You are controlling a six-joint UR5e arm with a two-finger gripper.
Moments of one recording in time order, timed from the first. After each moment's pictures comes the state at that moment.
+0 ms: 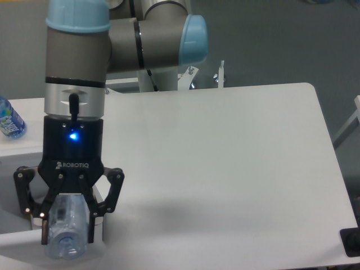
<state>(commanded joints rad) 2.09 -2.01 -1.11 -0.65 1.37 -0.17</state>
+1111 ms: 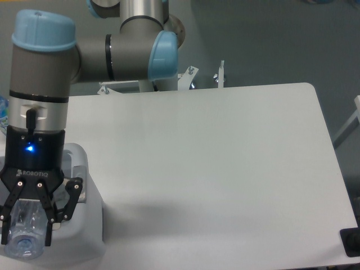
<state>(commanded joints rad) 2.03 -2.03 -1.16 -0.65 1.36 -0.17</state>
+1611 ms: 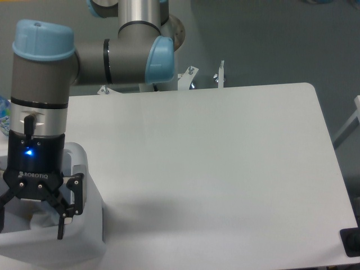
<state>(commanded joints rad) 2.05 -2.00 -1.18 -0.65 1.37 -0.05</state>
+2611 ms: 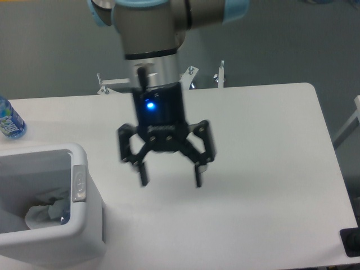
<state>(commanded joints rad) 2.41 -1.74 -1.38 -1.02 1.49 0.91</state>
